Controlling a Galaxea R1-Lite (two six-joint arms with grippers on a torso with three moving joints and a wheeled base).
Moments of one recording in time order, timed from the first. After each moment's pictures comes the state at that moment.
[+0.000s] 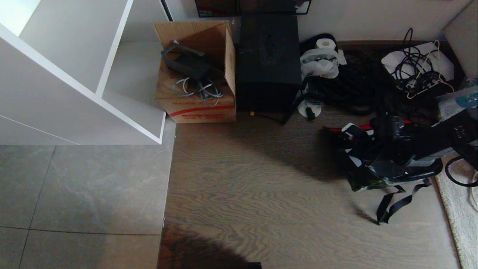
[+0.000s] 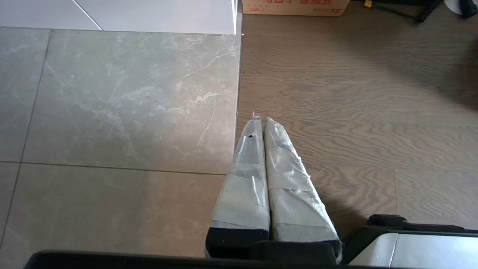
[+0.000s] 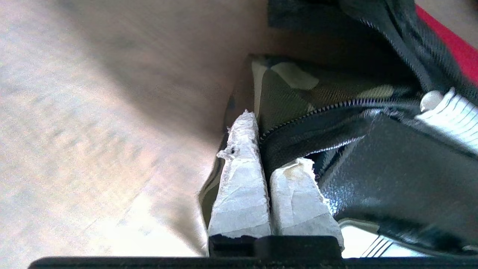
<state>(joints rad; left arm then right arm) 0.00 0.00 0.00 0.00 0.00 0.00 -0.07 2.30 -1.40 -0.38 0.09 -0.72</state>
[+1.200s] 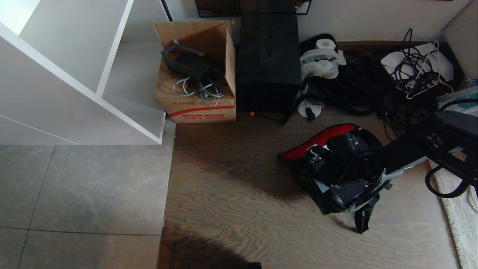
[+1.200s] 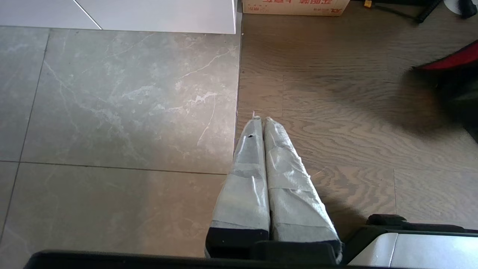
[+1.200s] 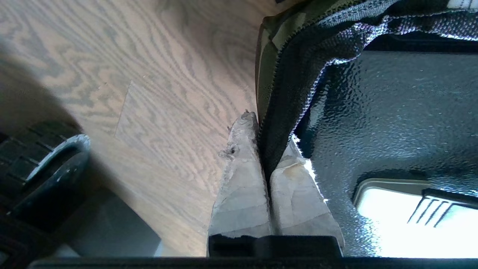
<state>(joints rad) 0.00 0.00 0.00 0.00 0.00 0.00 0.21 2.26 -1.22 -0.23 0.10 -0.38</state>
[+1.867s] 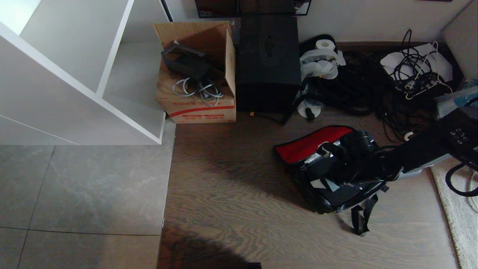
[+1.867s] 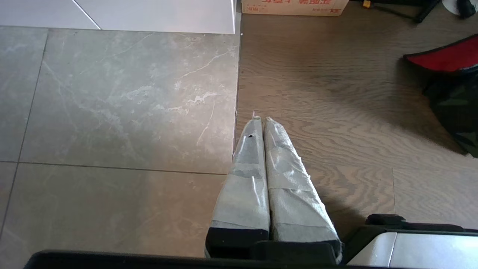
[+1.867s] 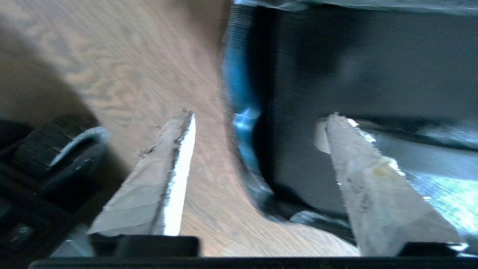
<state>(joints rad) 0.00 0.00 0.00 0.00 0.00 0.00 0.15 2.19 -1.16 -0.22 0.20 -0.38</state>
